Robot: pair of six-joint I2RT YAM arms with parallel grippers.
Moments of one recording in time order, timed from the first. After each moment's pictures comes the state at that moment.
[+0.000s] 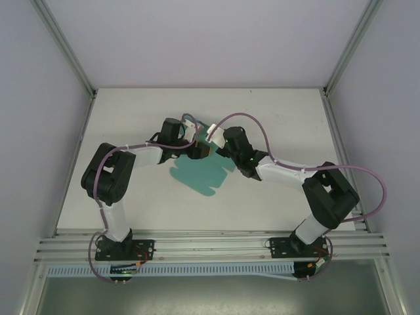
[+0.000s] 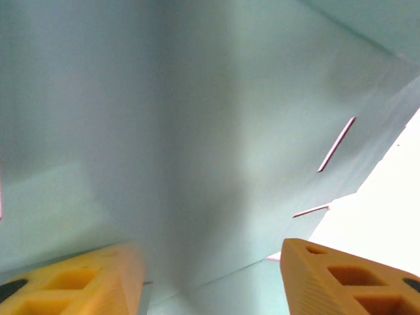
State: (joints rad) left arm -0.44 1.87 1.00 0.18 0.65 -0.15; right arm 0.76 1.59 0.91 0.21 0.33 -0.59
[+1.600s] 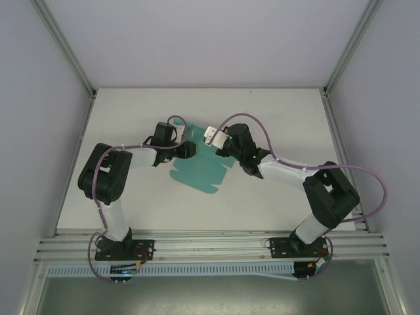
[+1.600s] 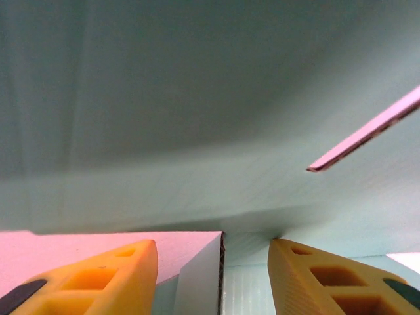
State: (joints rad) left arm -0.37 1.88 0.94 0.14 0.38 -0.31; right arm 0.73 1.59 0.90 0.27 0.08 -0.71
